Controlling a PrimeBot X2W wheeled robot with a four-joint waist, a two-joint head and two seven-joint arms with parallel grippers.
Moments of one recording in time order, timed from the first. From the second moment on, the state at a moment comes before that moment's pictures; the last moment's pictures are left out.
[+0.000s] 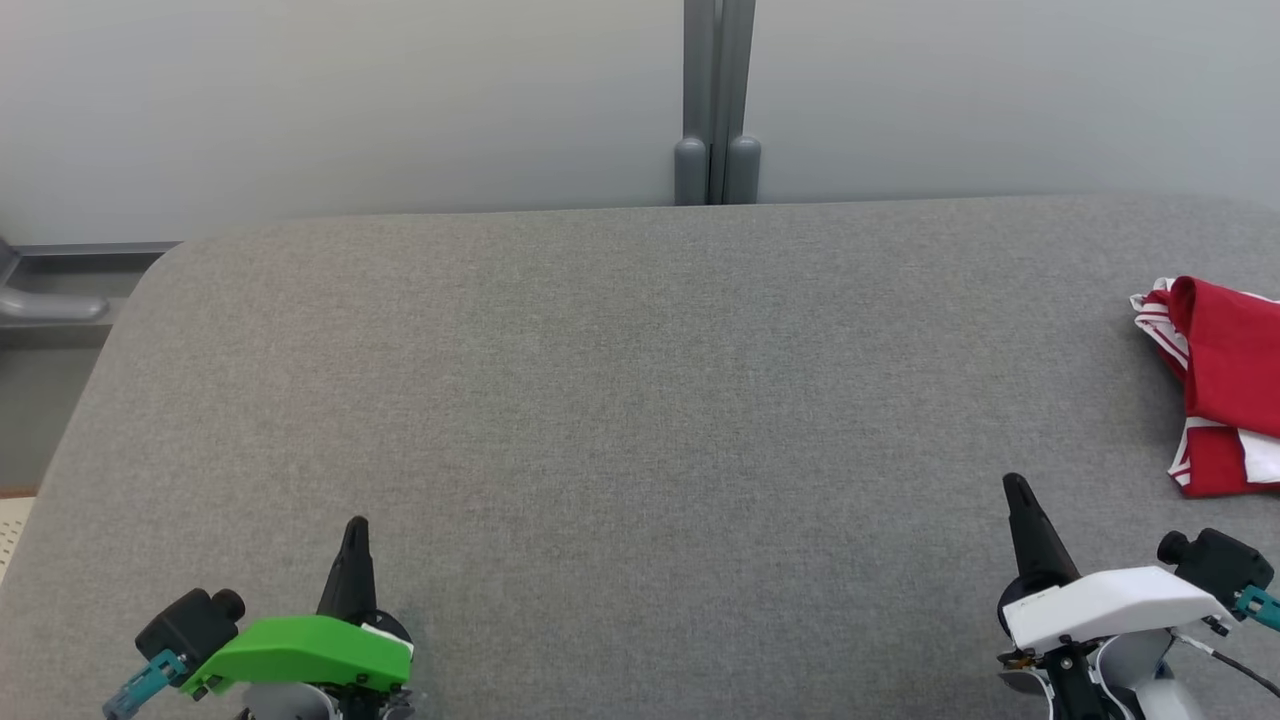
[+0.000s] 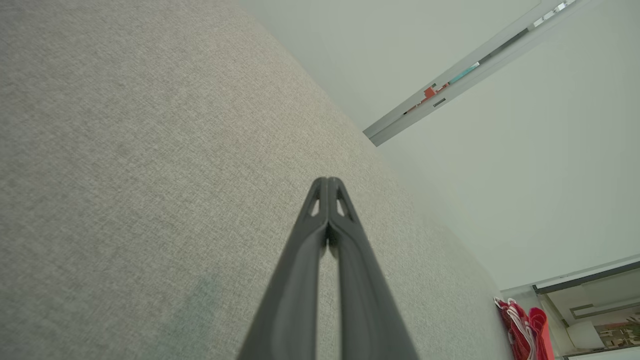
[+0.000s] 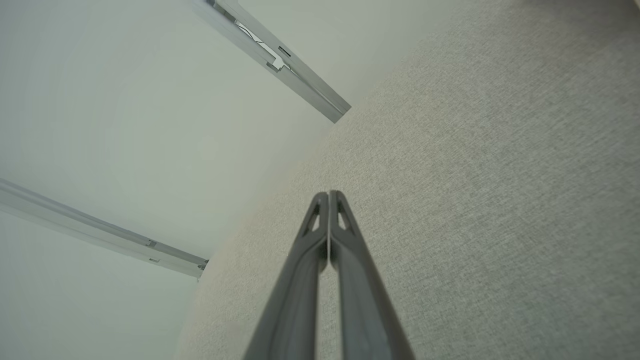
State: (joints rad) left arm -0.05 0.05 -0.10 0.30 -0.94 -0.02 -0.09; right arm -0.02 -0.05 -0.01 0.21 0.89 0.13 -0.05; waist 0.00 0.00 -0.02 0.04
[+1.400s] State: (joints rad) left arm -0.08 0.05 0.02 0.27 -1.33 -0.08 0.03; right arm -0.07 -0.06 -0.06 0.23 1.32 0.13 0.03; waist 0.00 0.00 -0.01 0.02
